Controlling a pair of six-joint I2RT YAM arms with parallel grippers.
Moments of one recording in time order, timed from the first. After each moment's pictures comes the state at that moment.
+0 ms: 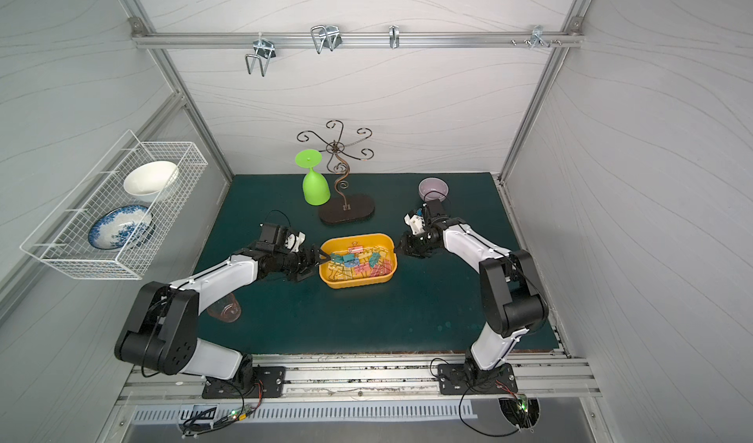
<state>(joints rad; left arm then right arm) -0.23 1.49 0.77 -0.29 0.58 -0.74 0.35 1.68 1.12 -0.53 -0.56 0.32</state>
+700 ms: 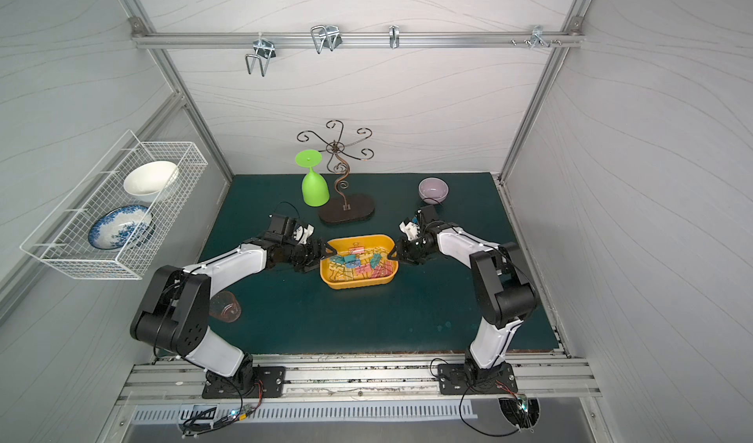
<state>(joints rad) -0.27 1.58 0.88 -0.30 0.59 -0.69 0.39 1.71 1.03 -0.45 -0.64 0.40</state>
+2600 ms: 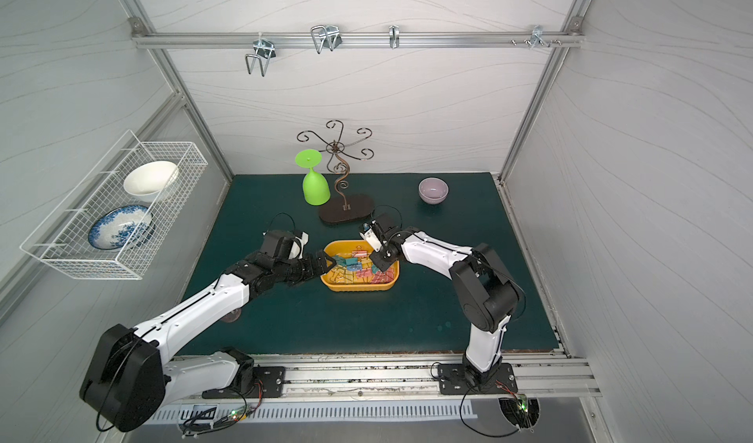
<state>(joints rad) -0.42 1.20 0.71 -0.36 0.33 -0.73 0.73 1.79 1.19 -0.47 0.03 -0.19</state>
